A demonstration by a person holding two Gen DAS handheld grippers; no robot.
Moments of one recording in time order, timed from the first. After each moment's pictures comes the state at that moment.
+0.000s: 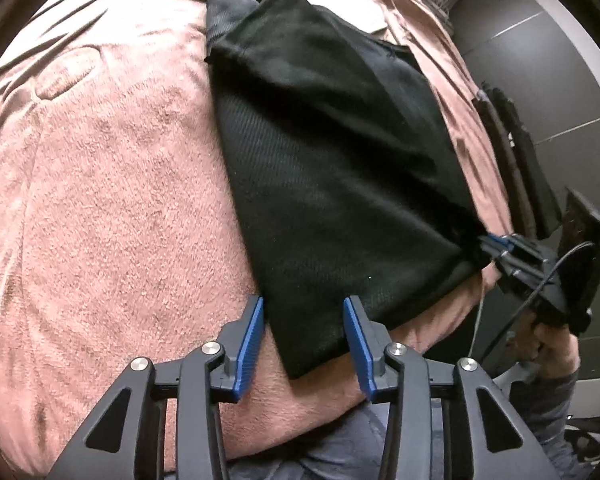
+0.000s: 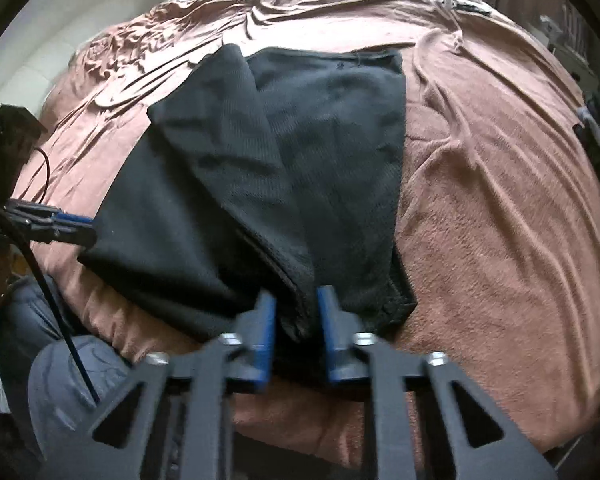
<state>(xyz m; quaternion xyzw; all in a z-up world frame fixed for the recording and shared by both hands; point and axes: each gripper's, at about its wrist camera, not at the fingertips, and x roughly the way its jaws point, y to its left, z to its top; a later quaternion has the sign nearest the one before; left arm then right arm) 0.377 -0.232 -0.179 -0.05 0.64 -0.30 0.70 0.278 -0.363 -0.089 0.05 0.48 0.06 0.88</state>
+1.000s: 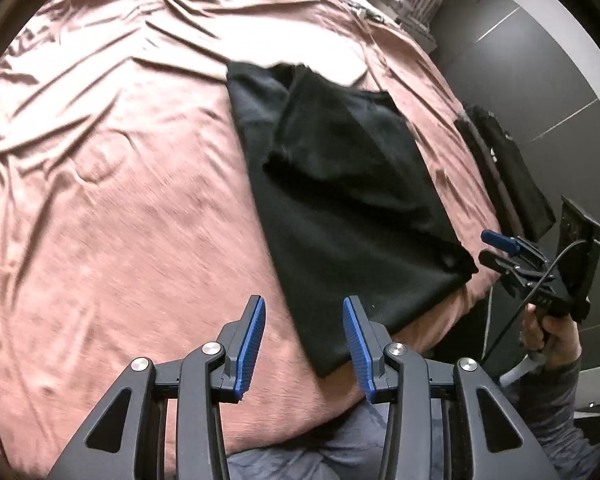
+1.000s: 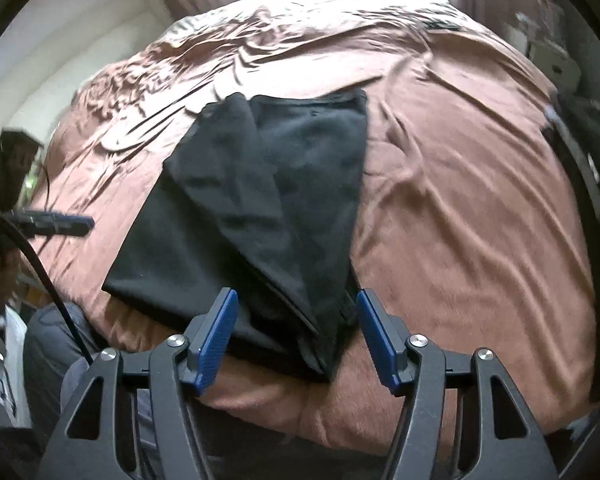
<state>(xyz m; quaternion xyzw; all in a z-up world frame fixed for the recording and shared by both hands) 0.390 -0.214 -0.117 -0.02 0.58 -0.32 0.75 0.261 -0.378 -0.057 0.06 0.45 0.07 0.89</state>
